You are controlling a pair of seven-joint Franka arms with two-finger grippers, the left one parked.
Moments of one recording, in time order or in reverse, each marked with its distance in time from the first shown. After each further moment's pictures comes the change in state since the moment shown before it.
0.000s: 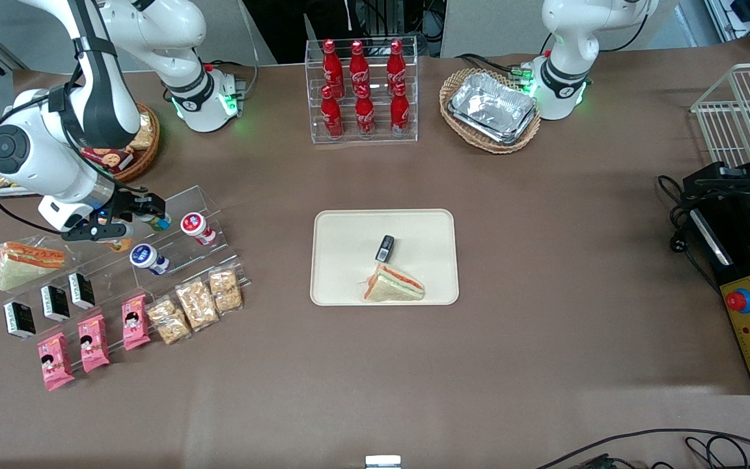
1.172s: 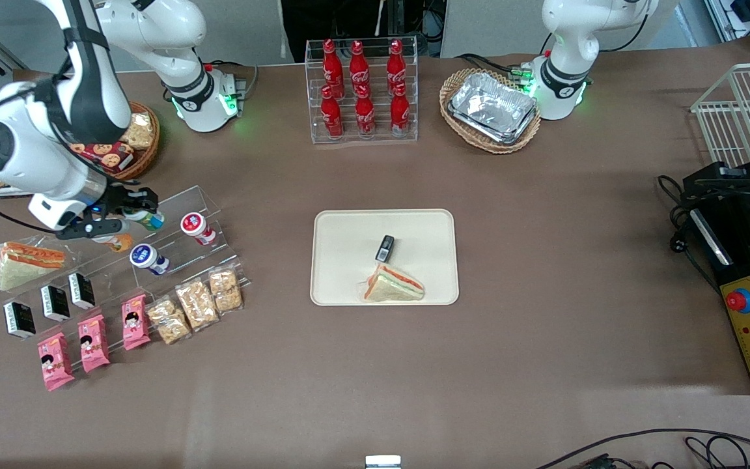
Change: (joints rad) arm 0.000 -0.008 0.000 0.095 0.000 -0.140 -0.056
